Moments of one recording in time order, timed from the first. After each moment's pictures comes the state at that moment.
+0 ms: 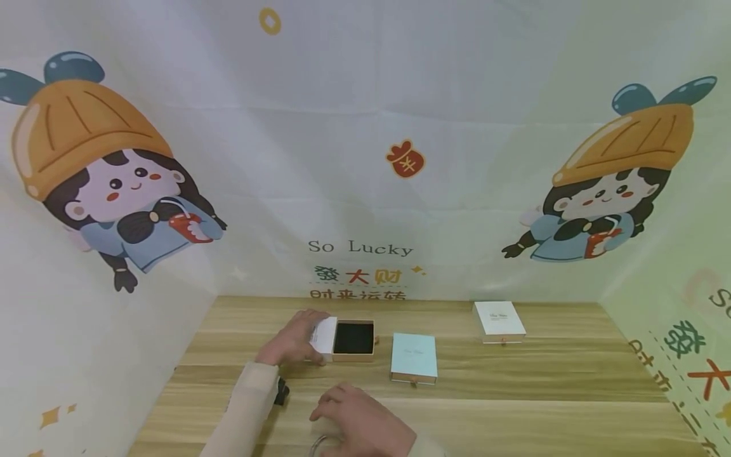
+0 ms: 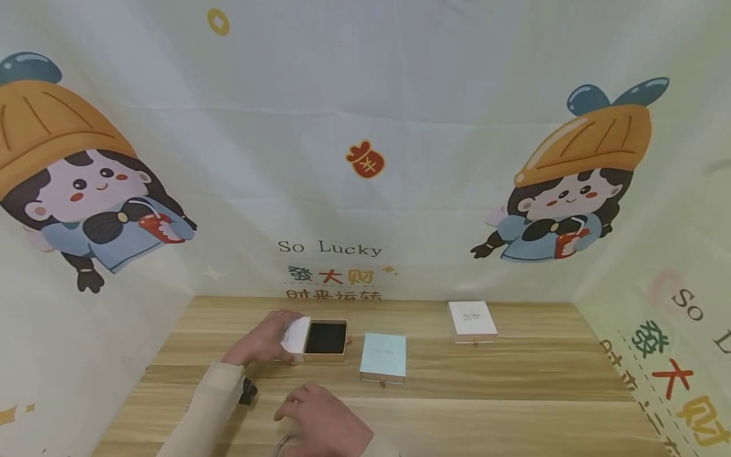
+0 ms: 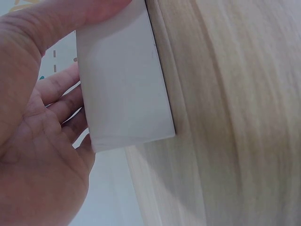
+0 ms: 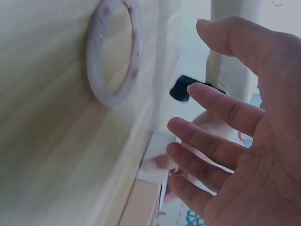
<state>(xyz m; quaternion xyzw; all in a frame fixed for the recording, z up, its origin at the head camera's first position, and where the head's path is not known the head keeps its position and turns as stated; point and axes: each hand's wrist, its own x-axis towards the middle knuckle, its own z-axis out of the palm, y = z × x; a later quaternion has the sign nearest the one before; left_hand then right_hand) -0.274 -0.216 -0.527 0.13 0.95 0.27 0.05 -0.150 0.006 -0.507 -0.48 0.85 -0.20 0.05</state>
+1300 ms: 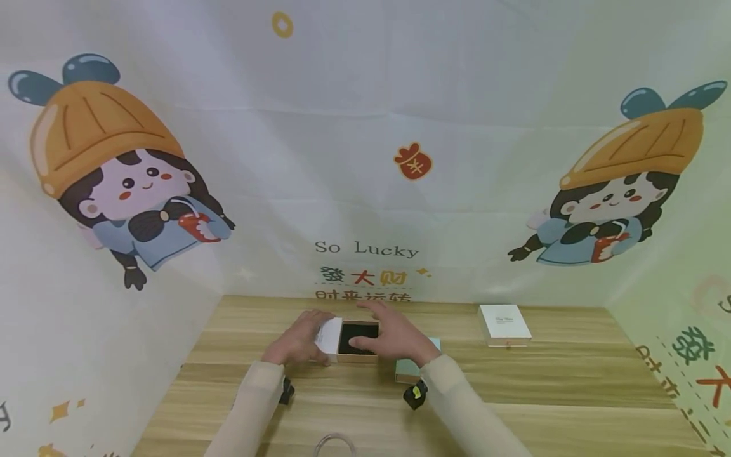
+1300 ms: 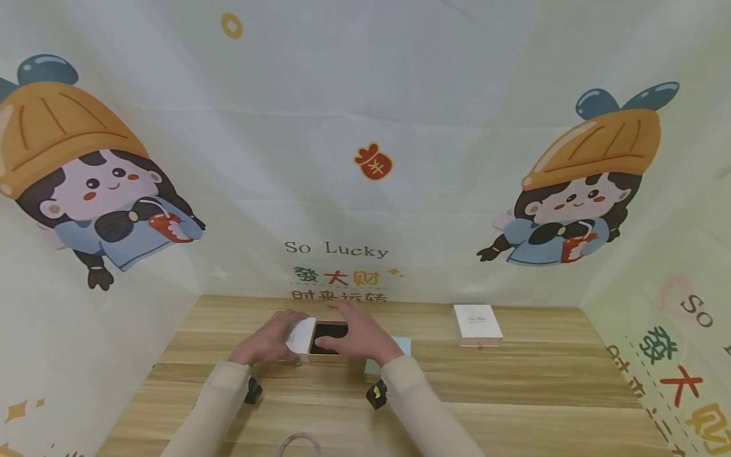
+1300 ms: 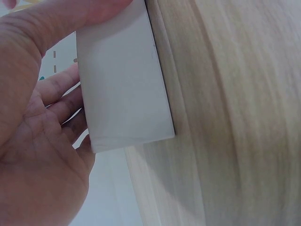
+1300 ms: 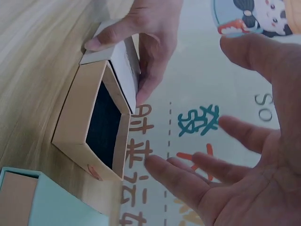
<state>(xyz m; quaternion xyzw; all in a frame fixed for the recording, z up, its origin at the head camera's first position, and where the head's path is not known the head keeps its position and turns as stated) -0.274 -0.217 -0.527 0.14 0.95 0.26 0.04 -0.253 0.039 -0.460 -0.26 0.89 -0.37 0.10</state>
